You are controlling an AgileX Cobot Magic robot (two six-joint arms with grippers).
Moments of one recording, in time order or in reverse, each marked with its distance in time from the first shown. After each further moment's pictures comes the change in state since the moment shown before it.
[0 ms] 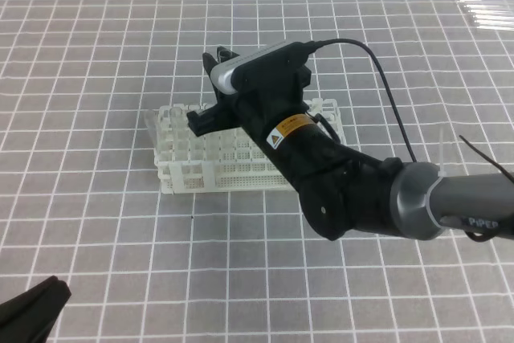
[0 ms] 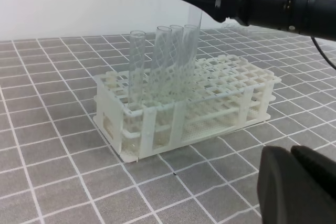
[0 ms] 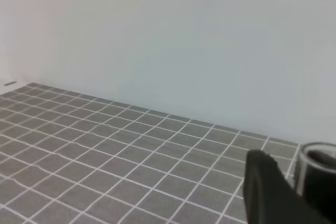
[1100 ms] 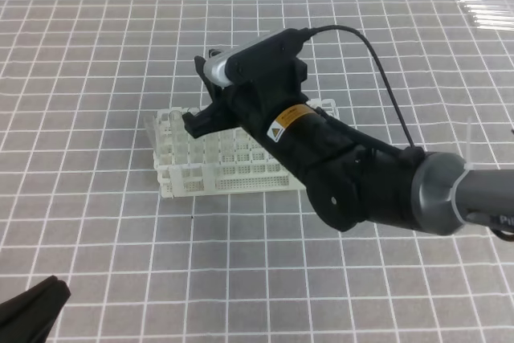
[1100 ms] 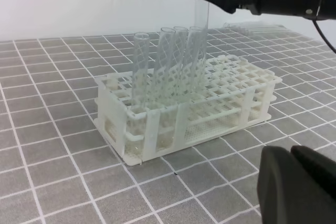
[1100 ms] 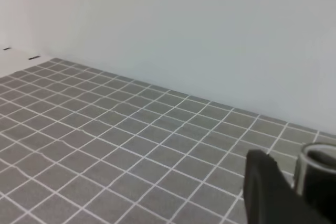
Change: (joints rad) left arm 0.000 -0.001 -0.001 0.000 0.001 0.000; right arm 0.001 -0.072 -0.001 -0.044 0.134 0.015
